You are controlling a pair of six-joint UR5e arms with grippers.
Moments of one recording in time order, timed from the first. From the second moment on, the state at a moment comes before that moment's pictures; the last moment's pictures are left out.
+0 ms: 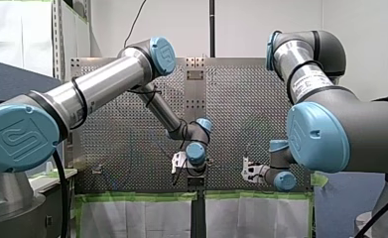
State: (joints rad) left arm -0.64 -2.58 -1.27 -2.92 -2.01 -1.73; right arm 1.79 -0.62 1.80 -1.11 1.21 1.62
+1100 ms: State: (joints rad) left arm -0.56 -2.59 -1.20 -2.91 -1.89 -1.80; right arm 1.79 -0.62 1.74 -1.10 1.20 1.62
